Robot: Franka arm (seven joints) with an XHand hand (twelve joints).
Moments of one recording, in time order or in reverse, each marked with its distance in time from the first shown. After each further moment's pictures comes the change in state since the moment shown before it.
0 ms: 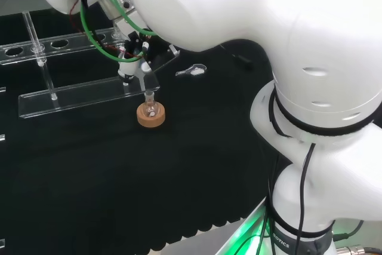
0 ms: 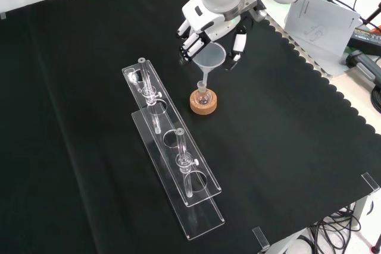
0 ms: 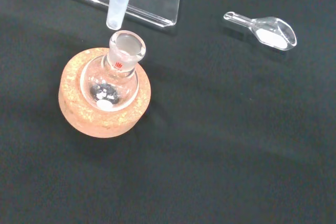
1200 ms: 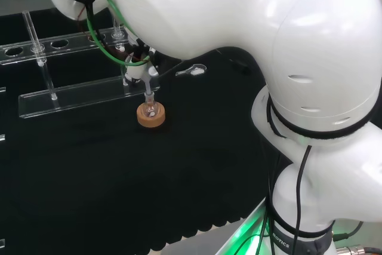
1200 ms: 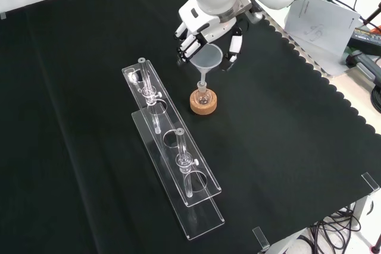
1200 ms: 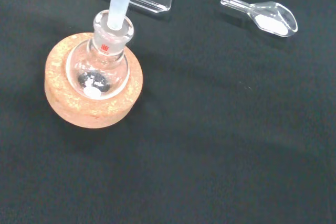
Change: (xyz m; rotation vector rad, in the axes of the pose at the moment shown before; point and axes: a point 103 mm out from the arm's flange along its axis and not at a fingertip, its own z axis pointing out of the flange) arm -0.007 0.007 0.018 0.008 0.013 0.003
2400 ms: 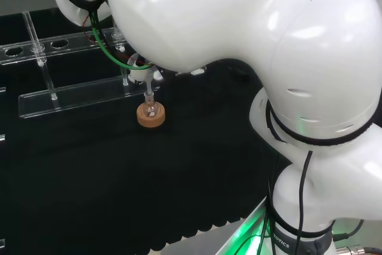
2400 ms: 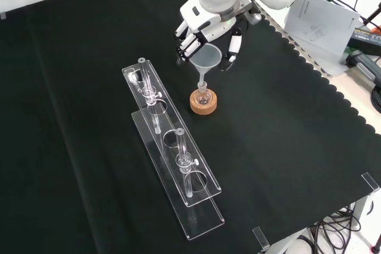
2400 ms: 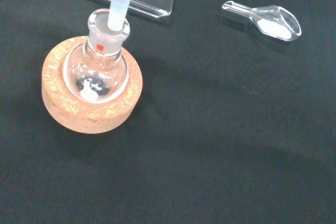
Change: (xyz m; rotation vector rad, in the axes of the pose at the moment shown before) arm -0.004 0.002 0.011 -0.043 0.023 0.000
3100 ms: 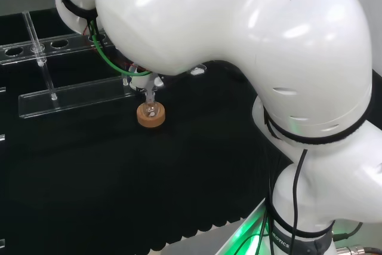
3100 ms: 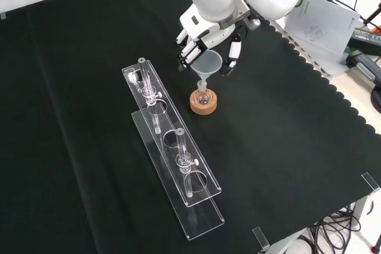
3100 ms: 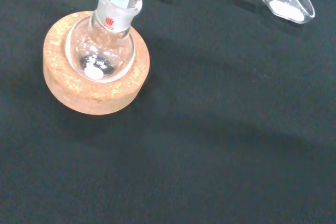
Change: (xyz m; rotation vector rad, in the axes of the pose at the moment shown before) arm 0.007 0.006 0.018 0.029 -0.006 -0.014
